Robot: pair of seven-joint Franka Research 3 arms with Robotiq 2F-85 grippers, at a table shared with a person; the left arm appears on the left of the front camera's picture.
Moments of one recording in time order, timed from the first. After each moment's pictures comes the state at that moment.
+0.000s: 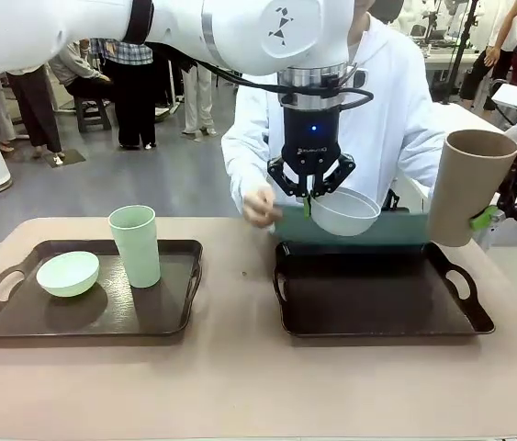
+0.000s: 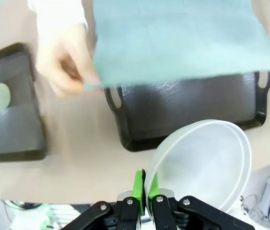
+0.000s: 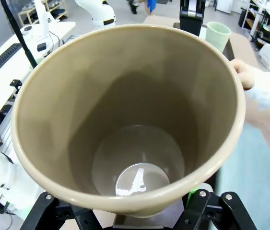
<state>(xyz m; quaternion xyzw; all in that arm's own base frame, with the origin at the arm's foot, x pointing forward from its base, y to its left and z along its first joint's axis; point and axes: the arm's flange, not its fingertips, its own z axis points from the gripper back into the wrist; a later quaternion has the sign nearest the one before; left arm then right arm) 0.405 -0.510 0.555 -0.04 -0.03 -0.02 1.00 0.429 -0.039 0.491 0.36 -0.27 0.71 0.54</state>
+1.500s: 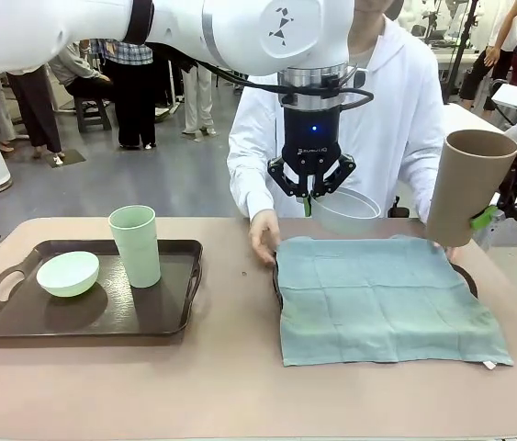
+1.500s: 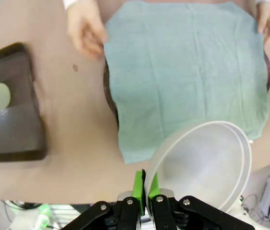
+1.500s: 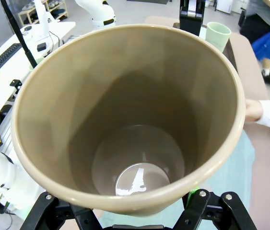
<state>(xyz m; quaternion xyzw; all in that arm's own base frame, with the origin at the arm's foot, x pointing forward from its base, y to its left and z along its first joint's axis) 0.405 -0.510 0.554 -0.04 -0.03 -0.02 1.00 0.429 -0.039 0.491 0.36 -0.27 0.71 0.54</state>
